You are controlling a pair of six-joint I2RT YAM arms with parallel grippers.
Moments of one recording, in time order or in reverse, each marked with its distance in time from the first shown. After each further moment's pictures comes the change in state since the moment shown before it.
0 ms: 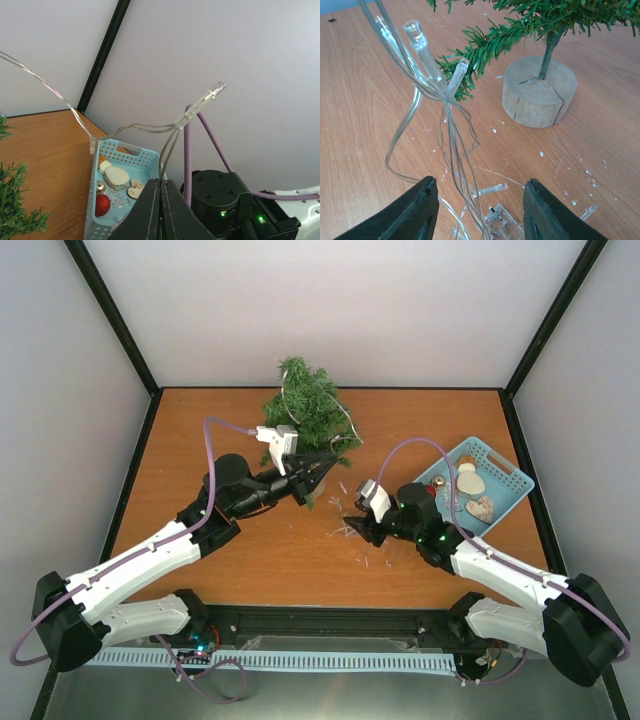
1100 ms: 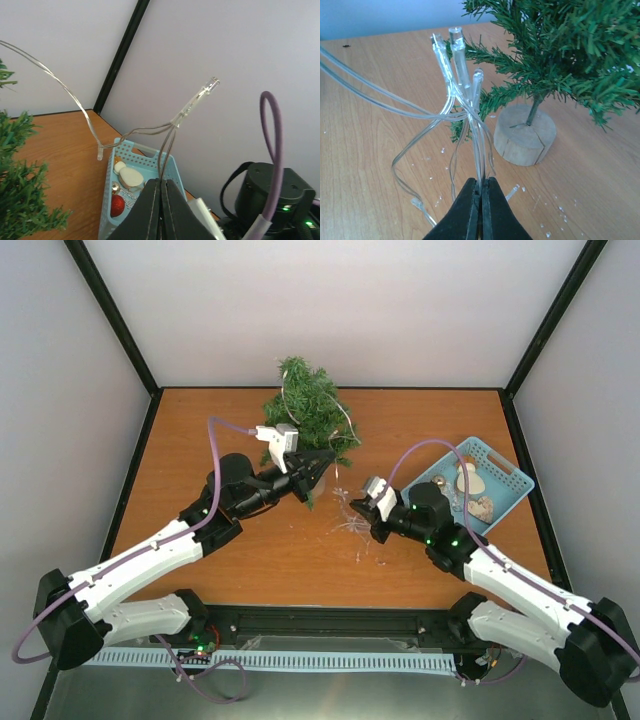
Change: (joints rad) left arm 0.000 0.016 0.000 -0.002 -0.058 0.006; right arm 0.010 -0.113 0.026 -0.003 -0.012 -0.099
